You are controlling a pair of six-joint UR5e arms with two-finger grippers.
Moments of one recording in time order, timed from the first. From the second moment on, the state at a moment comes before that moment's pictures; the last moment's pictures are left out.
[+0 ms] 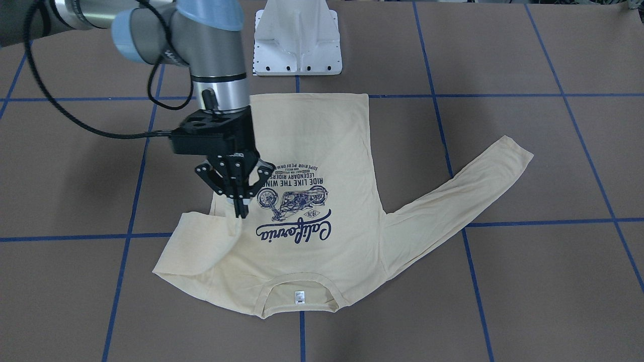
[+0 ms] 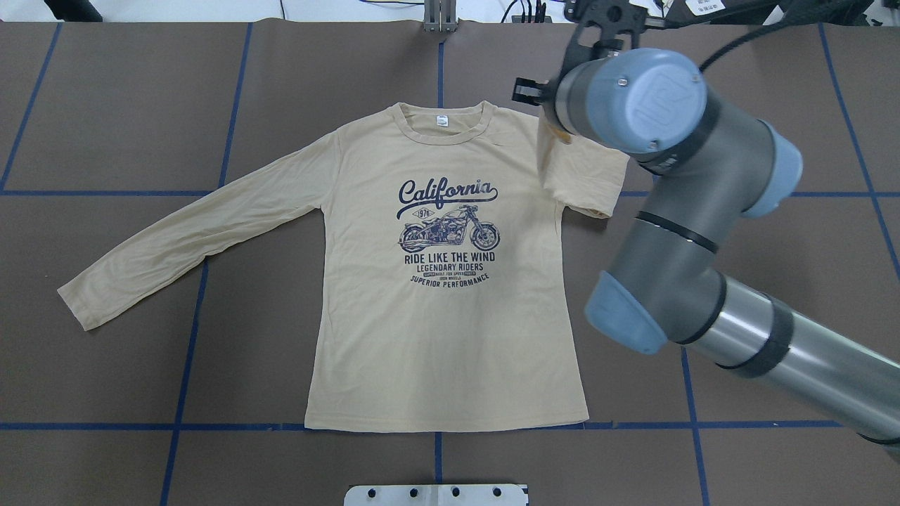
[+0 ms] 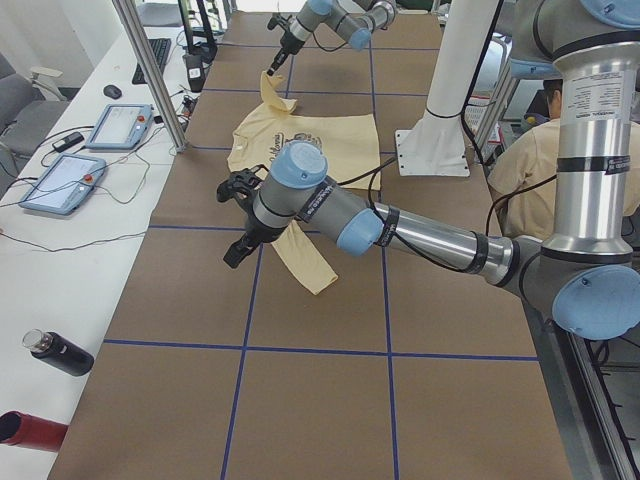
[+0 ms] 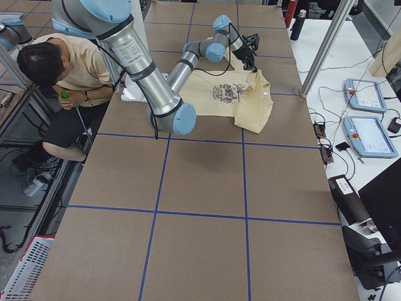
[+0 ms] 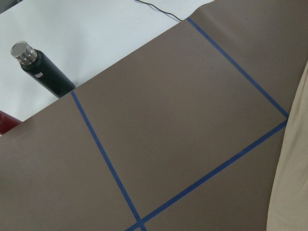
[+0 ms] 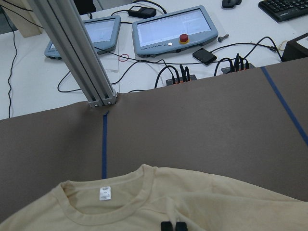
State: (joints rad) left arm -1.58 -1.52 -1.90 -1.94 -2.33 0.14; right arm 0.64 -0.70 1.58 -1.48 1.37 1.35
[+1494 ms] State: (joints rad) left arm -1.58 -1.52 -1.89 -1.94 -2.33 0.14; right arm 0.47 -0.16 0.87 -1.45 1.31 1.51
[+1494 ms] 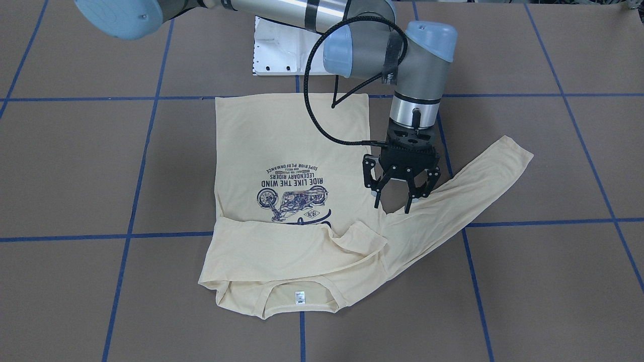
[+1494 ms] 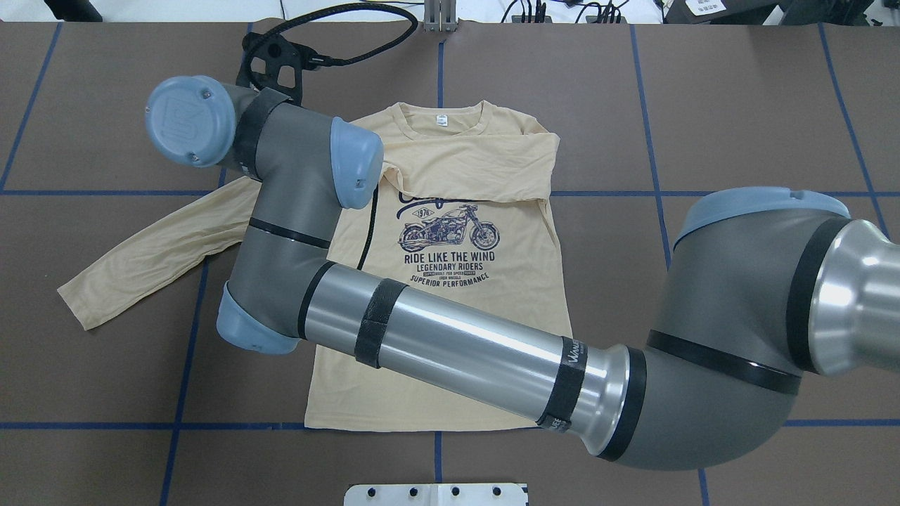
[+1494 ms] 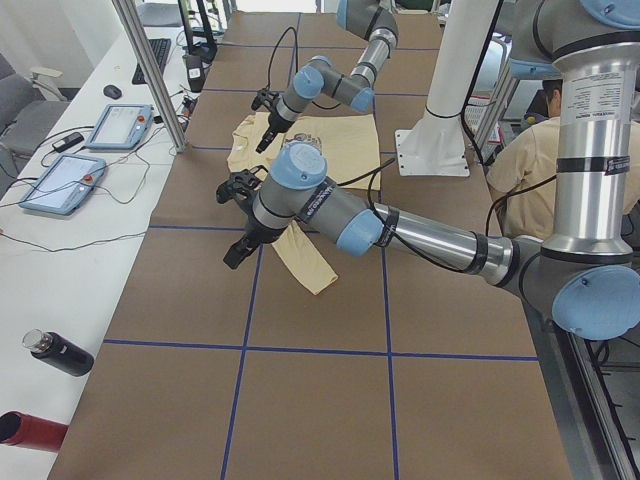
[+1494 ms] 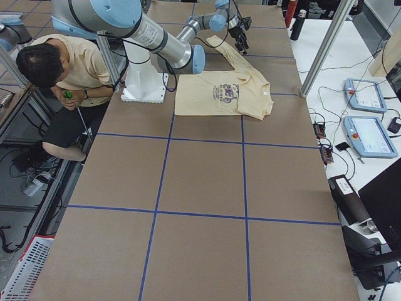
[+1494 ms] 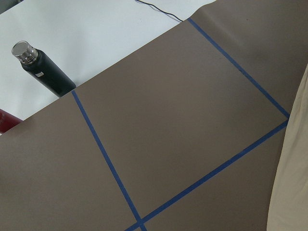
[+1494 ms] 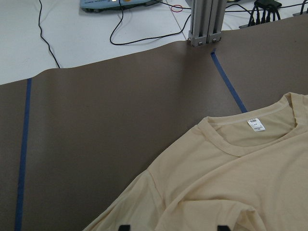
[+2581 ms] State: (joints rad) left arm -1.40 -1.48 -1.86 -2.15 -2.28 -0.10; right arm 0.76 -0.69 1.65 -1.77 1.75 1.01
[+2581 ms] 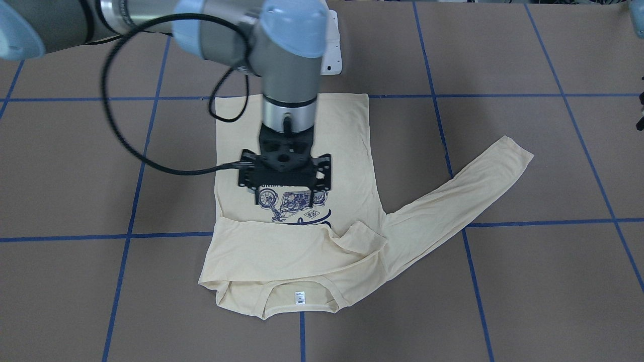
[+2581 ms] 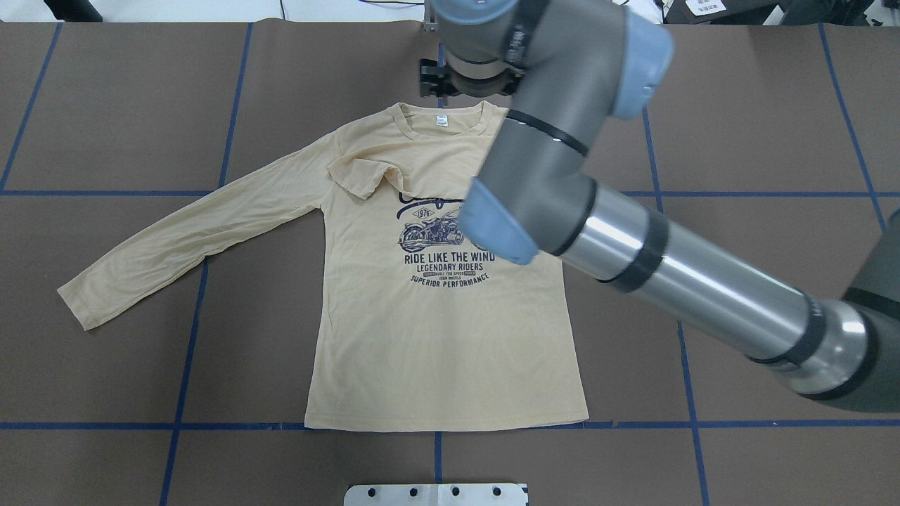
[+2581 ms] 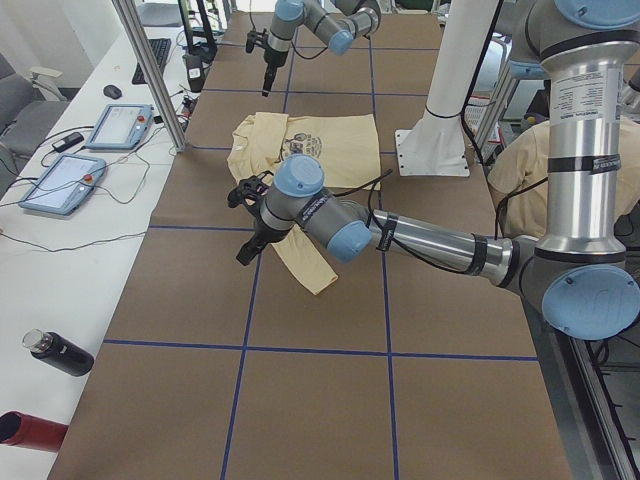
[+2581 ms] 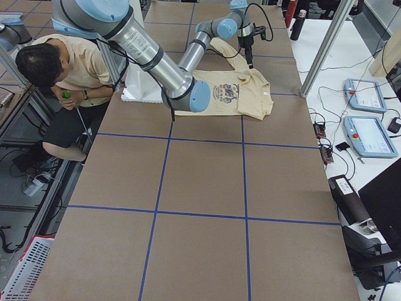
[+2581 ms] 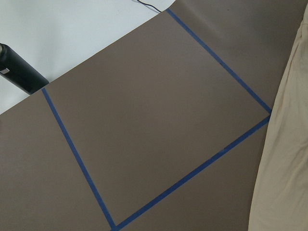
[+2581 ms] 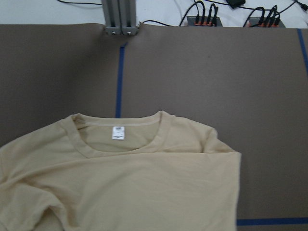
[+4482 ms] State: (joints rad) left arm -0.80 -1.34 -1.53 -2.83 -1.85 -0.82; right arm 1.28 -1.64 2.07 -1.47 2.18 0.26
